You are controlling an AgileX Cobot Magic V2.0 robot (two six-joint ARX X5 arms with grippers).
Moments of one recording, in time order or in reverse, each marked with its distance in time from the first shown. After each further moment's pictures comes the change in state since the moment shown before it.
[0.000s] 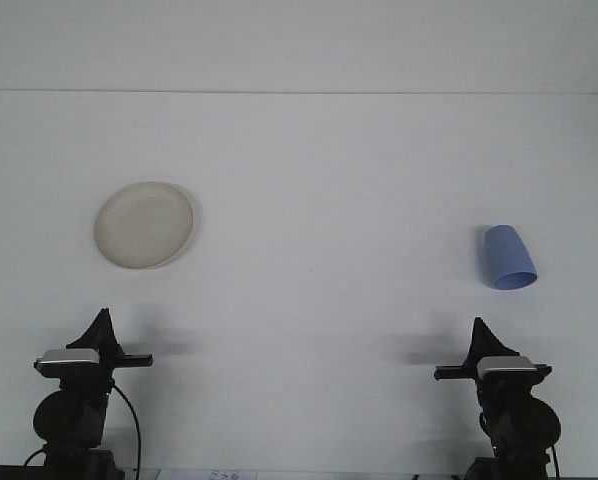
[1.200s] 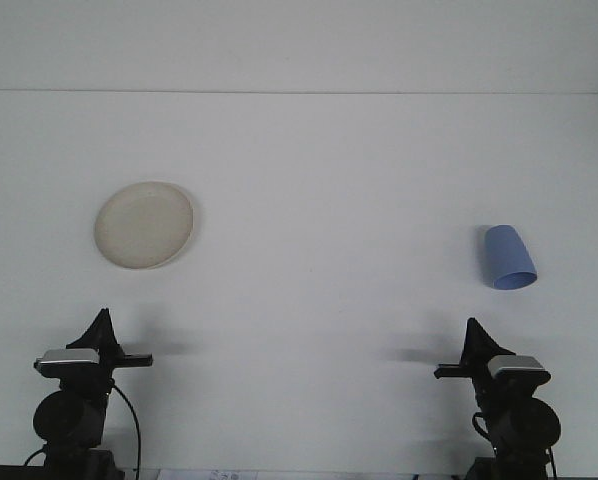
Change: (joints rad) left arm 0.000 0.000 0.000 0.000 0.000 0.000; right arm 0.001 0.000 0.000 0.007 -0.051 0.238
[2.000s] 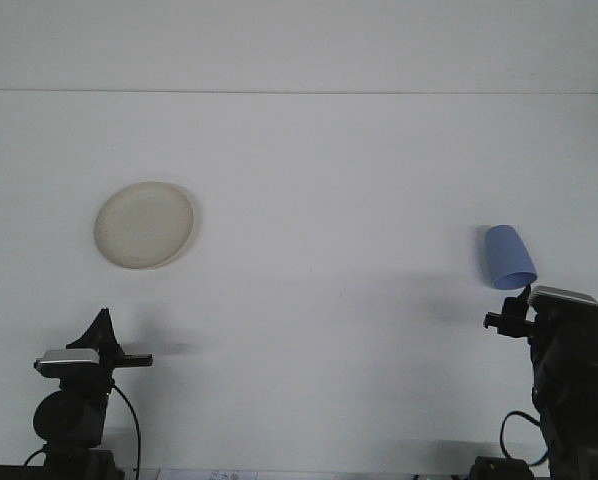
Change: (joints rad) left arm 0.000 0.000 0.000 0.000 0.000 0.000; right arm -0.042 0.610 0.726 -0.449 0.409 -0.303
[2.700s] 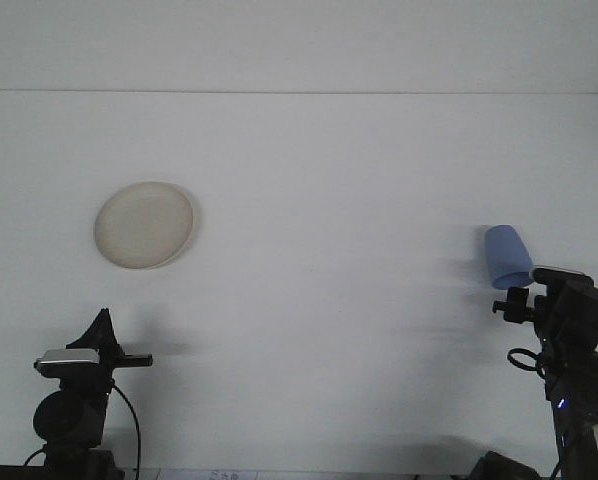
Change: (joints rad) left arm 0.000 0.000 0.000 0.000 0.000 0.000; right arm -0.314 0.499 -0.145 0.388 -0.271 -0.139
